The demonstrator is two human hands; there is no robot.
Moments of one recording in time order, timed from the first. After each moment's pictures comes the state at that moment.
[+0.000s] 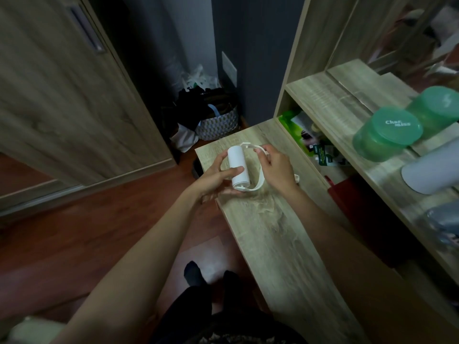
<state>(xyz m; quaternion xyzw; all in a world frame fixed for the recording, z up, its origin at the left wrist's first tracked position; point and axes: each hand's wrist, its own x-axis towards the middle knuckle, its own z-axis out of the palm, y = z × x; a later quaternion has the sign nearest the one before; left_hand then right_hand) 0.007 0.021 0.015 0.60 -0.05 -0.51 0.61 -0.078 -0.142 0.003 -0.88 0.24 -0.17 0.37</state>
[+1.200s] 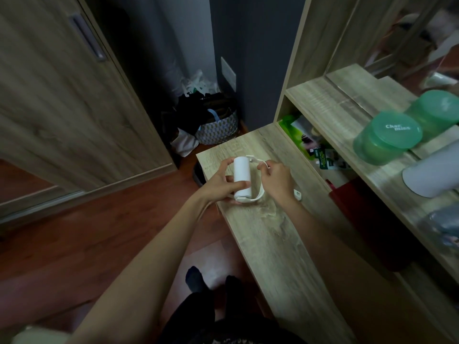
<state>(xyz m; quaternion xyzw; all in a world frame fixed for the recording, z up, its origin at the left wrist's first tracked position) 0.003 0.018 0.020 0.72 -0.15 -0.46 0.49 -0.079 -0.129 -0.008 -0.87 0.35 -0.12 0.33</state>
